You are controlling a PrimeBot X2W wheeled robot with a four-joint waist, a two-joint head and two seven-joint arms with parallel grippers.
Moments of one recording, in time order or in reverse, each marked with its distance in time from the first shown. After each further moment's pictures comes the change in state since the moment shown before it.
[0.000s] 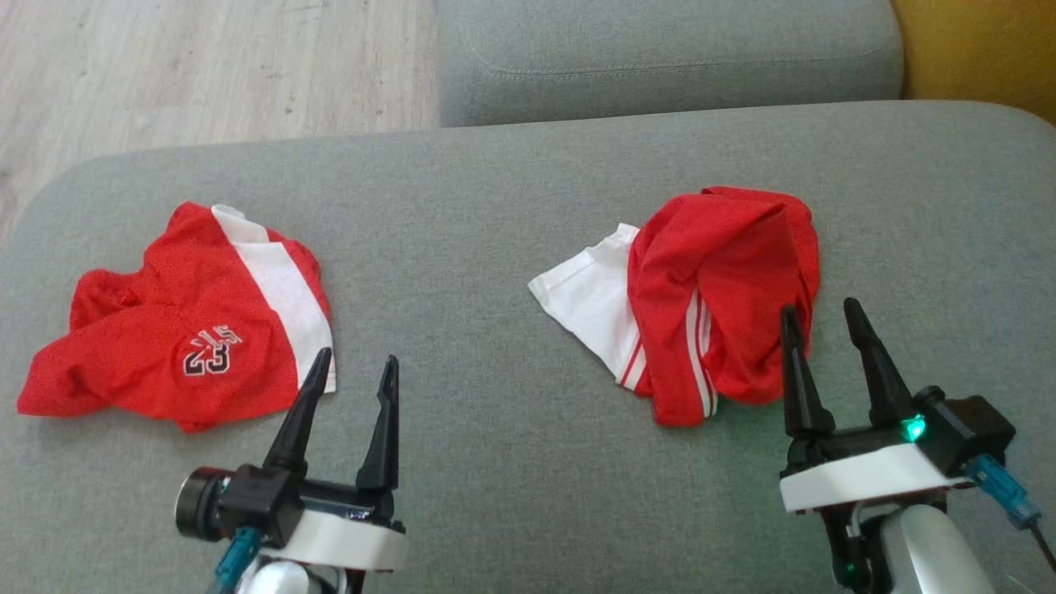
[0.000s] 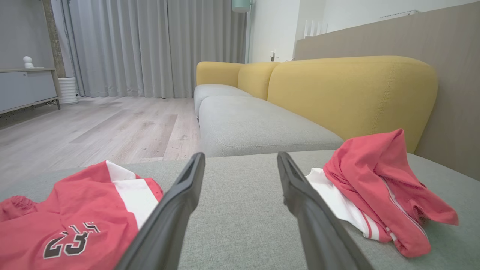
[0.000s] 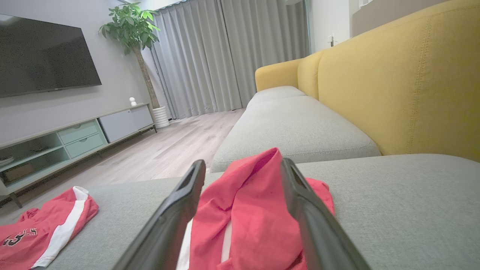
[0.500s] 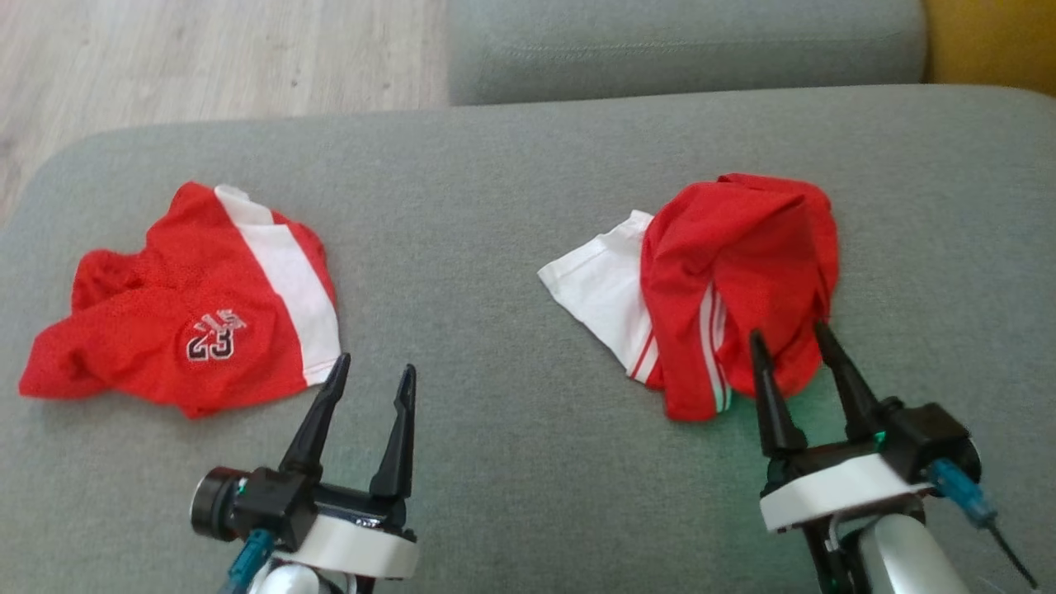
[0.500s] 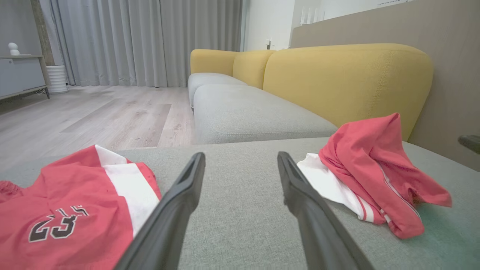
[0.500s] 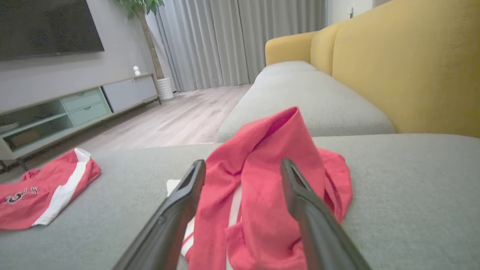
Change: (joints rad) left arm 0.010 -0.044 0.035 0.019 0.060 -0.064 0.000; right arm -0.002 0.000 0.030 0.058 -0.050 0.000 0.000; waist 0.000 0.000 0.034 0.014
